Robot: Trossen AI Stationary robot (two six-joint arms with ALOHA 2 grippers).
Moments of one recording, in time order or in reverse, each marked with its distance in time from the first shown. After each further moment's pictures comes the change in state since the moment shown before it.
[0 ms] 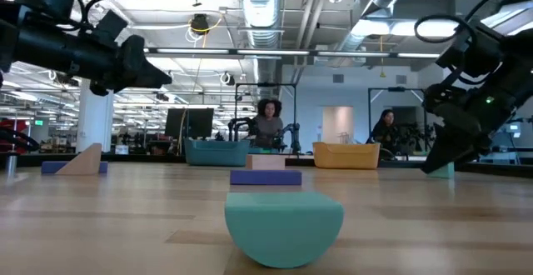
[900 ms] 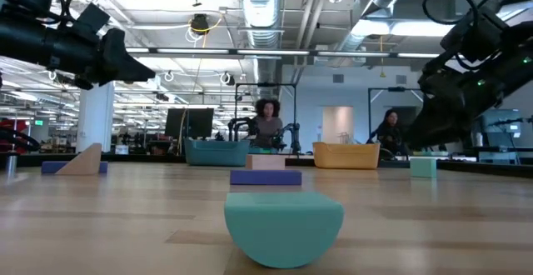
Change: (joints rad) left arm -0.037 -0.428 -0.031 -0.394 -0.036 0.017; right arm -0.135 -0.196 -0.003 0.075 -0.131 -0.112
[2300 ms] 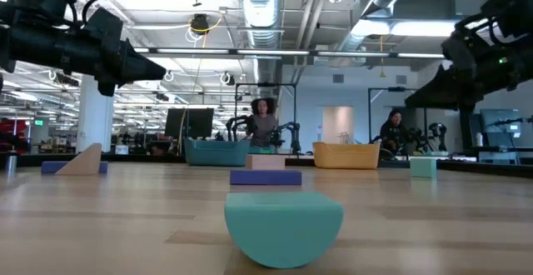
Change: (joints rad) left arm 0.298 -0.029 -0.001 0.019 0.543 -0.060; right arm 0.208 -0.416 -0.058 -0.061 0.325 -0.065
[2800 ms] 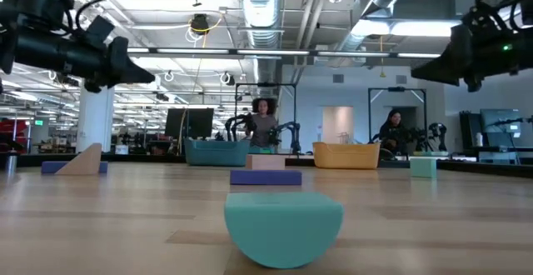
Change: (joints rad) left arm 0.273 -0.166 0.000 -0.163 0.046 0.108; right arm 0.020 -0.258 0.000 0.013 0.192 -0.242
